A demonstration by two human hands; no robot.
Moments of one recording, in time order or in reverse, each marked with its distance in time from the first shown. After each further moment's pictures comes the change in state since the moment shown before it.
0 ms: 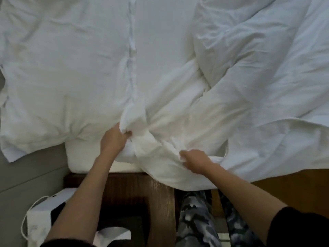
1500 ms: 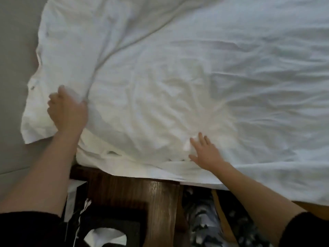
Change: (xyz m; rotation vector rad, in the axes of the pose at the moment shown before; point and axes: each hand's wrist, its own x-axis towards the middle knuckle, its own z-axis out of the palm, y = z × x) left_hand 0.026 -0.048 -0.124 0.060 0.673 -0.252; right_hand 0.038 0.009 -0.031 -0.121 0.130 0.048
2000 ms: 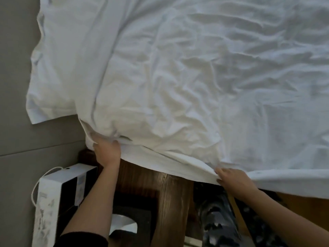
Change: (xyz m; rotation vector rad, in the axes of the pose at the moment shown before) left_hand -0.133 -0.095 0.114 -0.199 -0.239 -0.452; right_hand -0.054 0.032 0.103 -0.219 -0.154 -0.203
